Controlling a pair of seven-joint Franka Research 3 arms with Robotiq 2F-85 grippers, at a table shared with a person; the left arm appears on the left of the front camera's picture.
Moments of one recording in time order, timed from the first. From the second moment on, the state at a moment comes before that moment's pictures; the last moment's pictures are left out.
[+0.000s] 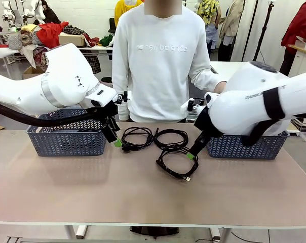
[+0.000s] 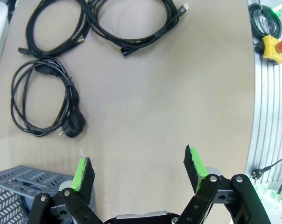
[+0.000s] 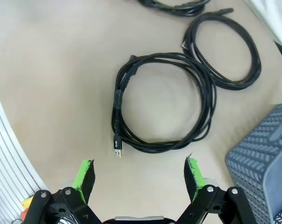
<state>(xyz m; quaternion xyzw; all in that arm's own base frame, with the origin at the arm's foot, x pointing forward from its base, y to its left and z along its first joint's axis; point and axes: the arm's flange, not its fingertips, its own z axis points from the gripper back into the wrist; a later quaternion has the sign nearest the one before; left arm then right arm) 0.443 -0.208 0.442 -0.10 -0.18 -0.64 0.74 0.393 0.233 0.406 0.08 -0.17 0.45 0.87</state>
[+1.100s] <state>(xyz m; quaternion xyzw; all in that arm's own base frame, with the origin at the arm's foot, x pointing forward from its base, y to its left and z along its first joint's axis) 0.443 -0.208 0.442 -0.10 -0.18 -0.64 0.74 0.397 0.250 0.388 0.07 -0.15 0.46 0.87</state>
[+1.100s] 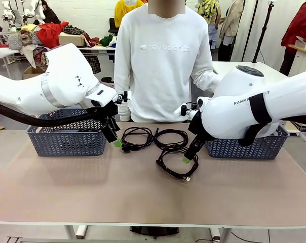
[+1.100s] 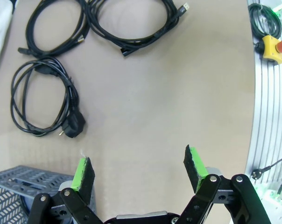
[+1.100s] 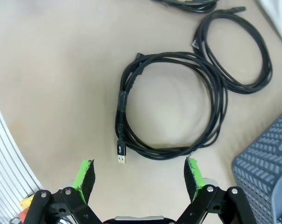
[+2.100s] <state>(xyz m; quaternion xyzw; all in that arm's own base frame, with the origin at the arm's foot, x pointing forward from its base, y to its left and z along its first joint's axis) 0.443 -0.208 0.443 -0.10 -0.18 -0.64 0.74 0.423 0.317 0.318 0.04 -0.11 0.46 0.88</state>
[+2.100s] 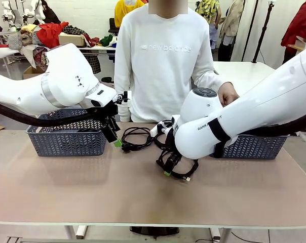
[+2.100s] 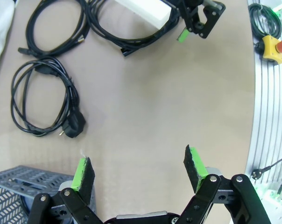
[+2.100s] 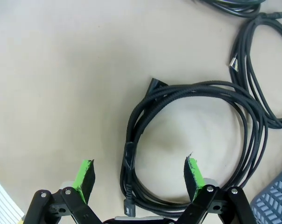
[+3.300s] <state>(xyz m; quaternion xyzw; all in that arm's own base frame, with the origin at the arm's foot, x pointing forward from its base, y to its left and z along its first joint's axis) 0.443 -0.208 0.443 -0.10 -0.18 -0.64 0.74 0.431 0.331 0.306 0.04 -0.08 0.47 0.88</state>
